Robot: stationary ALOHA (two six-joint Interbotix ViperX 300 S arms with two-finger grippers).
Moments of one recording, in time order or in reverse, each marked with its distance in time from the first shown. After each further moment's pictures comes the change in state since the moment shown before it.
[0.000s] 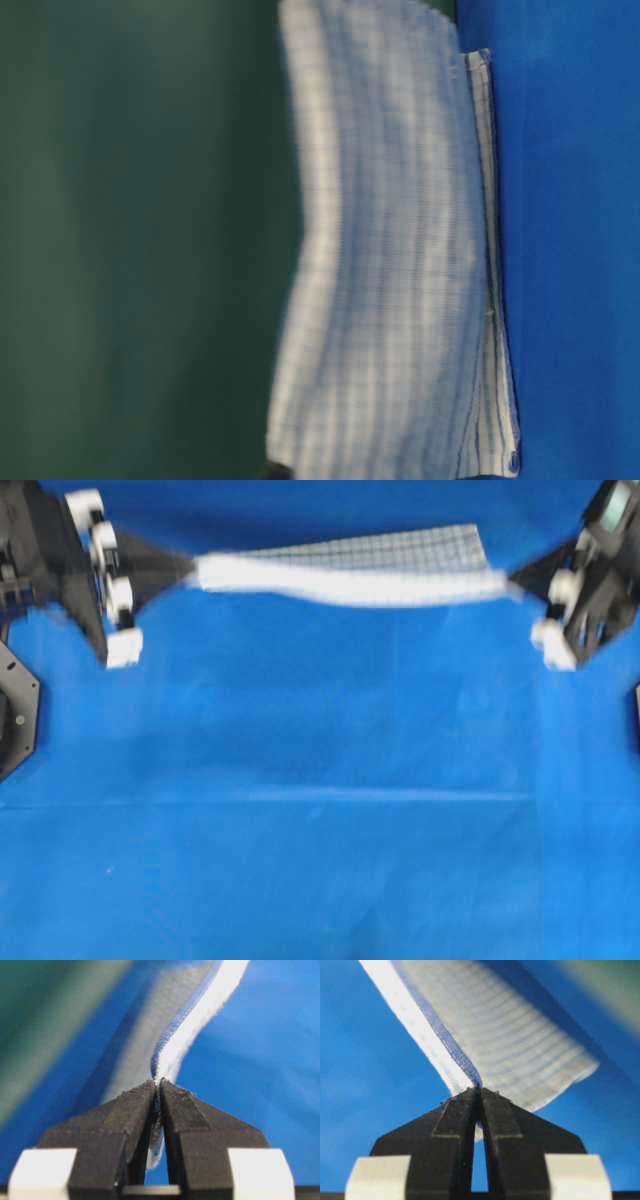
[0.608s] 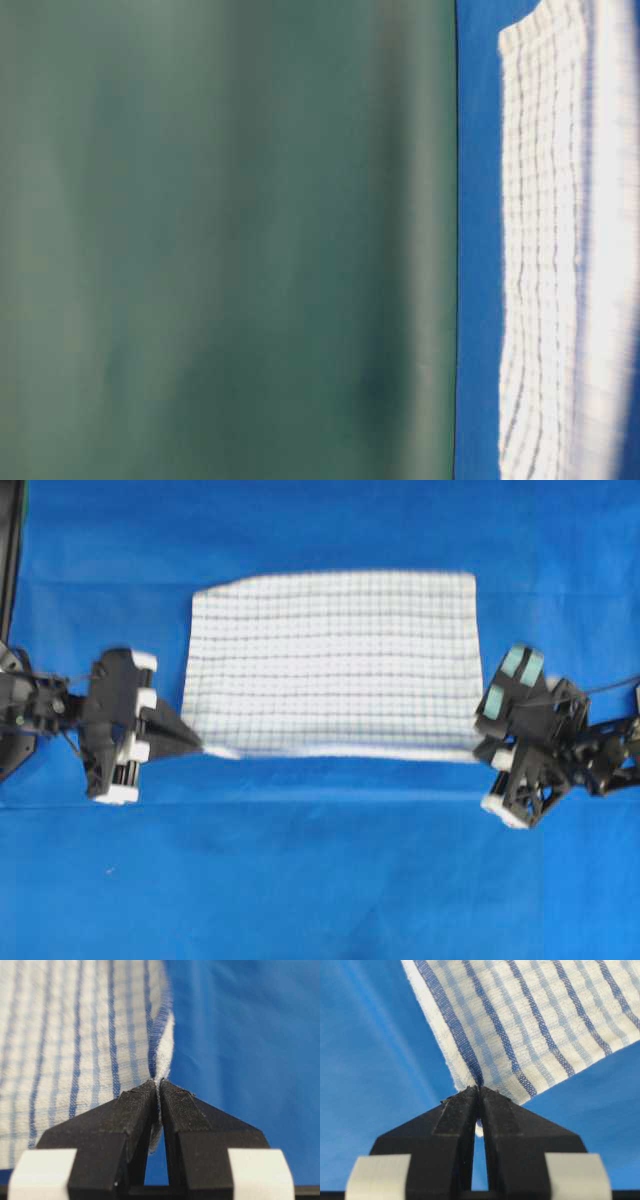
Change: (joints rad) left arm -0.468 0.268 0.061 -0.006 -0.002 -0.186; right arm 0.483 0.397 -0.034 -0.002 0.011 0.472
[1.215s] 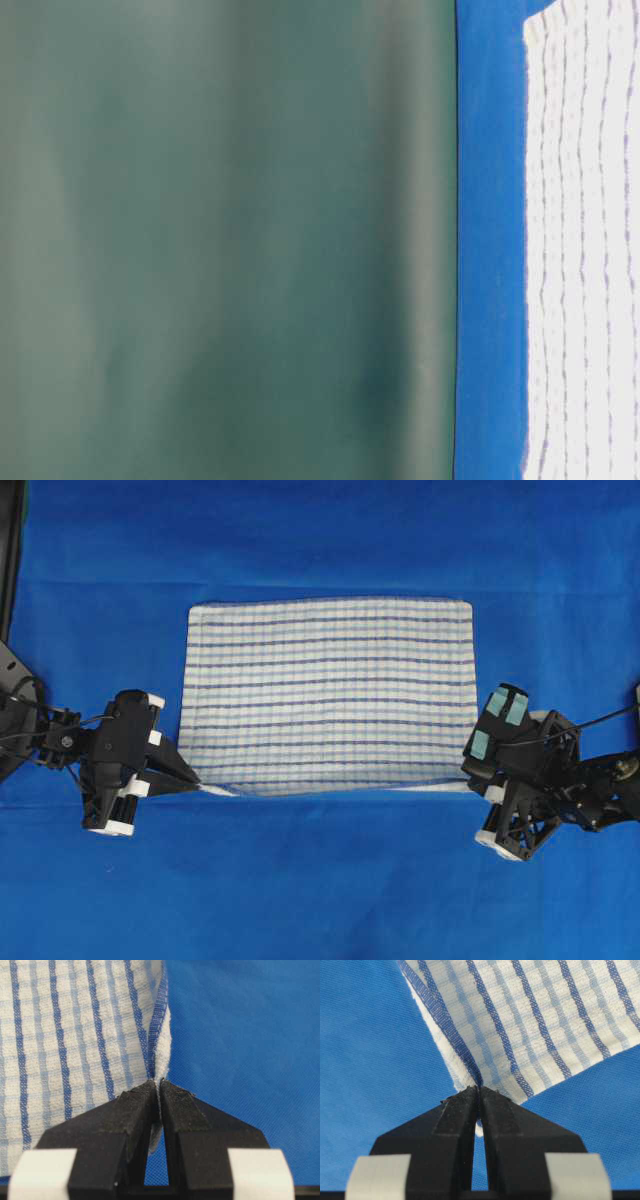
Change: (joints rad) left arm -0.109 0.094 -0.008 -0.002 -0.041 -0.048; right arm 0.084 0.074 -0.038 -0.015 0.012 0.061
